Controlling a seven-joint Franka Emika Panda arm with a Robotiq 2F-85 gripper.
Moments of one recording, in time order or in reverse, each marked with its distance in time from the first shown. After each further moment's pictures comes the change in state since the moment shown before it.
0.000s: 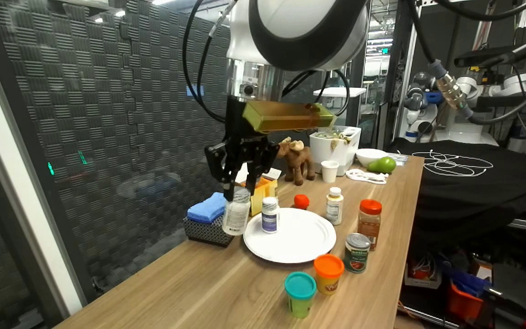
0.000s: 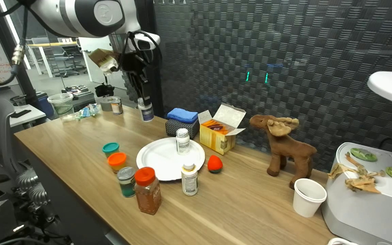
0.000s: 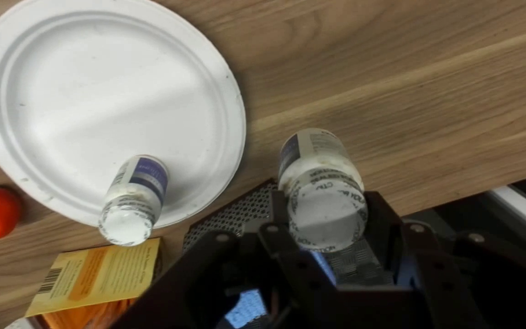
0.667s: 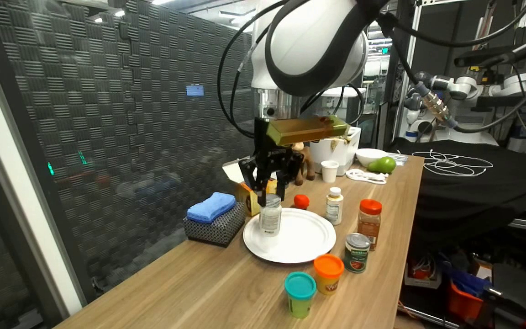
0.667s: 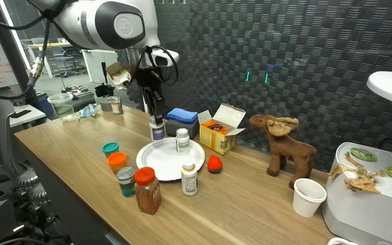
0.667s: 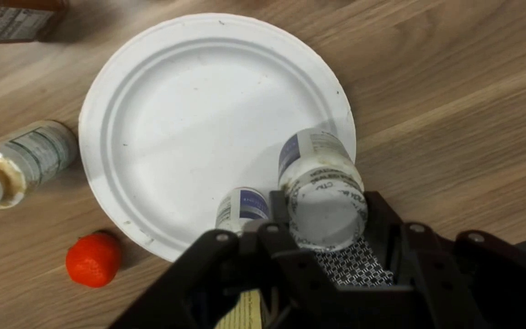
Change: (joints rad) arm -0.046 0.054 -0.065 0.004 -0.017 -0.076 0.017
